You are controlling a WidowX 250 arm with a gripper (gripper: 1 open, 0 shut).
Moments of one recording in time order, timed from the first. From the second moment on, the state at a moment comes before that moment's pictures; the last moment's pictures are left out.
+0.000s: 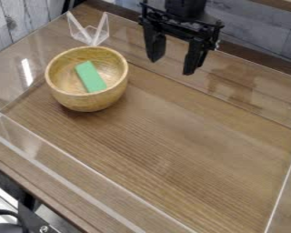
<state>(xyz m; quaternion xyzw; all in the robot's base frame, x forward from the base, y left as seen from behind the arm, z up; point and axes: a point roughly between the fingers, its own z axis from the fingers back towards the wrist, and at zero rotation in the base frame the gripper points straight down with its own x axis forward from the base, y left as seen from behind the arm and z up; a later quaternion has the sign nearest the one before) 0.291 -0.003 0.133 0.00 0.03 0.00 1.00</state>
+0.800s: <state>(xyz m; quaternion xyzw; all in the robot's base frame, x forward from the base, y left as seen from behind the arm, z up) 0.264 0.114 0.110 -0.04 0.06 0.21 0.97</state>
